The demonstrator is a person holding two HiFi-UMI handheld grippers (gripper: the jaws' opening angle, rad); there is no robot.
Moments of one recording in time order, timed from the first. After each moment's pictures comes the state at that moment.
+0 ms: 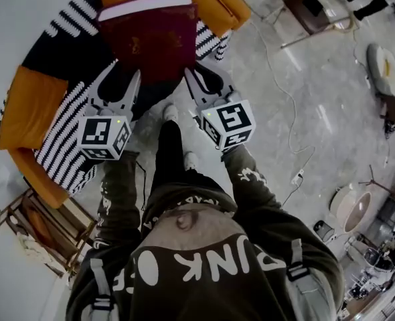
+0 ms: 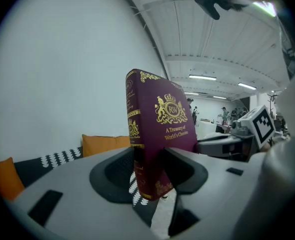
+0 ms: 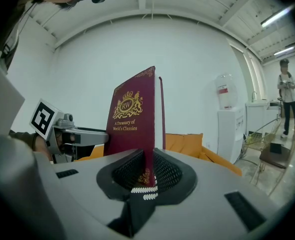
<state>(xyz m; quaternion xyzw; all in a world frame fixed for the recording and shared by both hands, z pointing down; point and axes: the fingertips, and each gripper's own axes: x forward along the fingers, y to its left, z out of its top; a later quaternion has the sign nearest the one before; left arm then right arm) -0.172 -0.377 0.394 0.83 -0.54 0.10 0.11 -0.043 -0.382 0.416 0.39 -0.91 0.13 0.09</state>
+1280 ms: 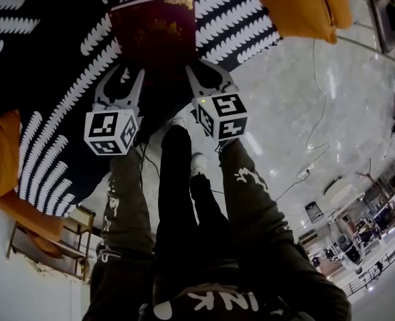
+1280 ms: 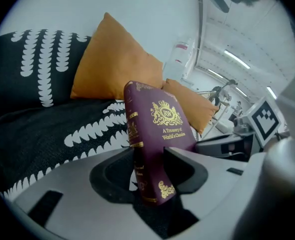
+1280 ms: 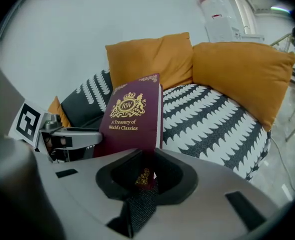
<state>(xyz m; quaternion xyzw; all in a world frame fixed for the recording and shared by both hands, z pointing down) -0.255 -0.570 0.871 0.77 -0.53 0.19 0.32 -0.126 -0.576 0.888 0.39 -0.82 0.34 0.26</state>
